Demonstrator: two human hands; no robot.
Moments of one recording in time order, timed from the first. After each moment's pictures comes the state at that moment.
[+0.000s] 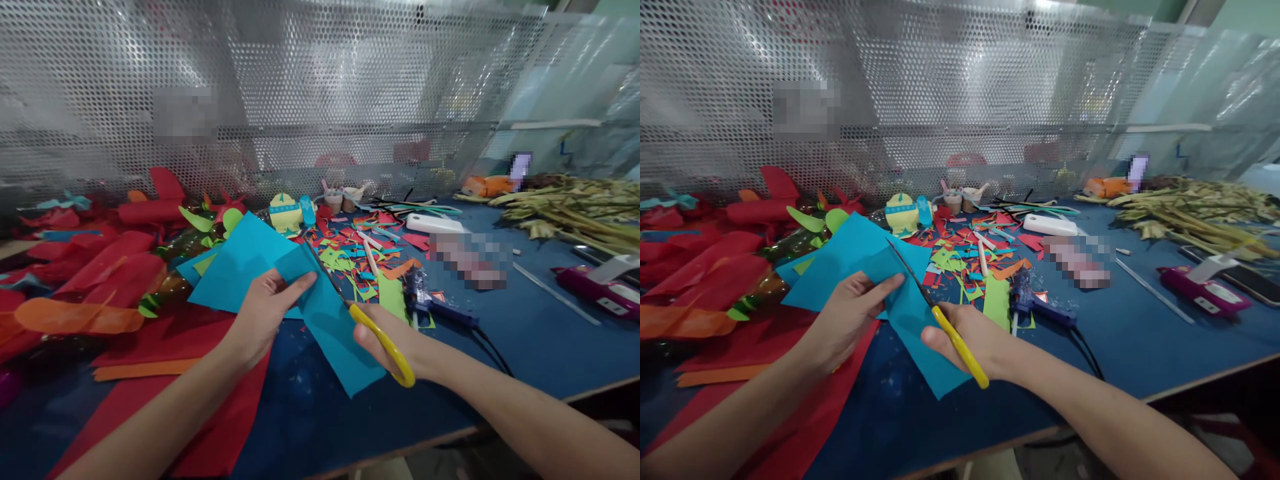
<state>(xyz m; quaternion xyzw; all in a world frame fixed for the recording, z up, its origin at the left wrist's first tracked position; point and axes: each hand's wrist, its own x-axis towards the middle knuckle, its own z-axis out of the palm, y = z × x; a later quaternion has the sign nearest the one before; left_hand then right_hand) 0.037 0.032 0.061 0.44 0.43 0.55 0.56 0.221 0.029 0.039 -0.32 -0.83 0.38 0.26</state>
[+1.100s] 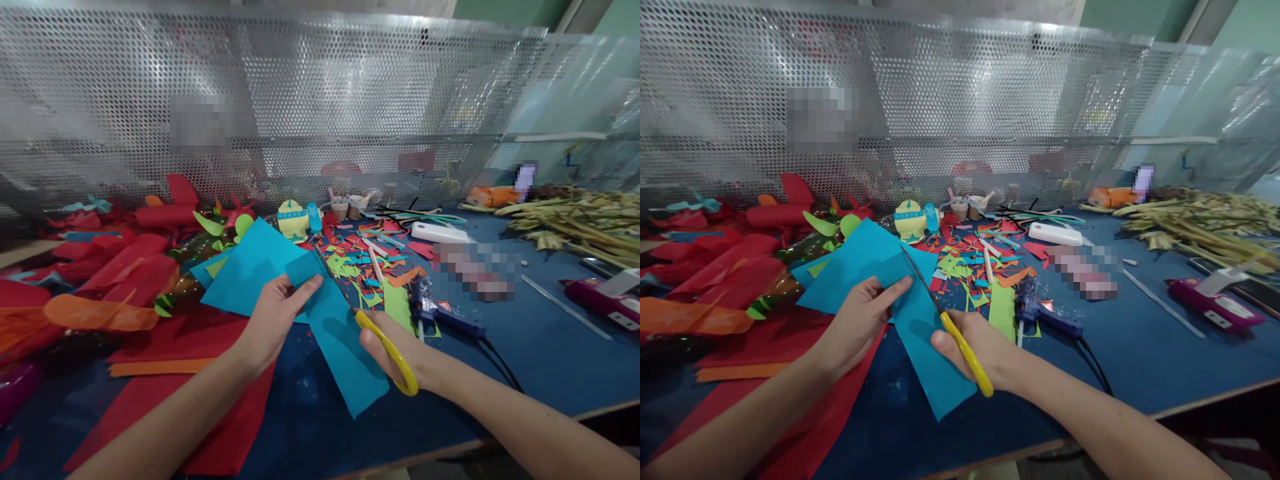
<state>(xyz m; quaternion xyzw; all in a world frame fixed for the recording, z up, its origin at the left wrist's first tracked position) 0.036 0.032 0.058 0.44 0.41 0.55 0.57 0.217 0.026 0.033 -0.33 -0.82 0.38 0.27</state>
